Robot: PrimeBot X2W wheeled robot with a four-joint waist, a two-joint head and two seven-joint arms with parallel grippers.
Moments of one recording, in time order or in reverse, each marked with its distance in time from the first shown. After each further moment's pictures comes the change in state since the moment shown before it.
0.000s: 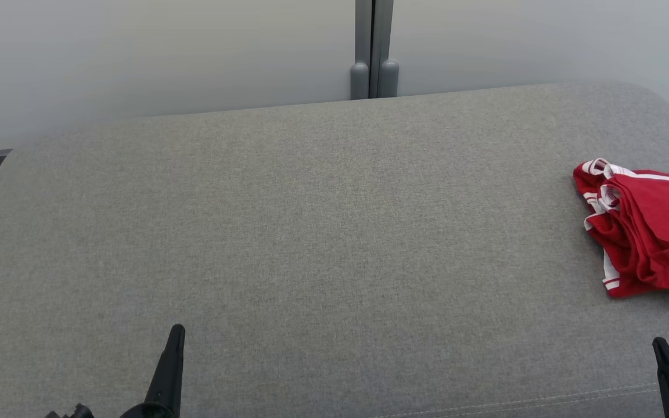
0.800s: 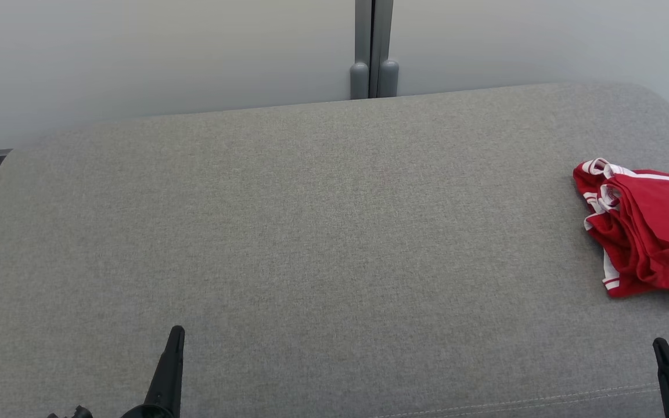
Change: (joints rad) left arm 0.006 -0.006 0.005 -0.003 -0.022 -0.007 0.006; right arm 0.006 0.000 -0.002 -0.003 0.019 0.000 0.005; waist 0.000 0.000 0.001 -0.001
